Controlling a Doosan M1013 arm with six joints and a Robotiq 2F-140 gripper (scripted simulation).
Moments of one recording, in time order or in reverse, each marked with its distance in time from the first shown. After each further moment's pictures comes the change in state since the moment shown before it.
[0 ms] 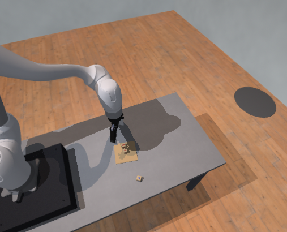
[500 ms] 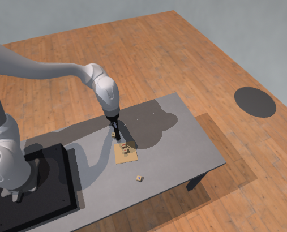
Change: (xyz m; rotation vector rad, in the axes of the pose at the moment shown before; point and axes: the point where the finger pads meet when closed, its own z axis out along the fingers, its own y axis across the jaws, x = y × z) arm -0.017 -0.012 0.002 -0.002 -0.002 -0.497
